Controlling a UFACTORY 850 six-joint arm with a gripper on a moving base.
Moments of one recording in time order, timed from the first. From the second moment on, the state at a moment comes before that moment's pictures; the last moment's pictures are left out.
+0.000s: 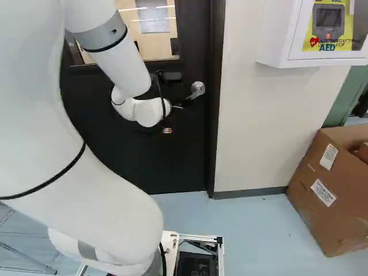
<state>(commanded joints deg) -1.2 4.0 -28.2 0.0 43.1 0.0</state>
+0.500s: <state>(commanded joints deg) -1.2 1.1 -28.1 0.0 43.1 0.0</state>
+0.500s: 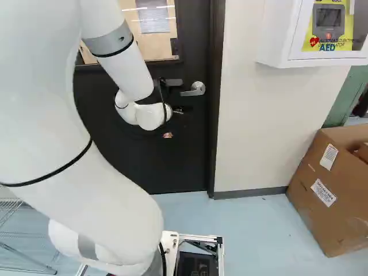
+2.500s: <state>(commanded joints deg) -1.3 13.7 -26.0 0.0 43.1 0.0</state>
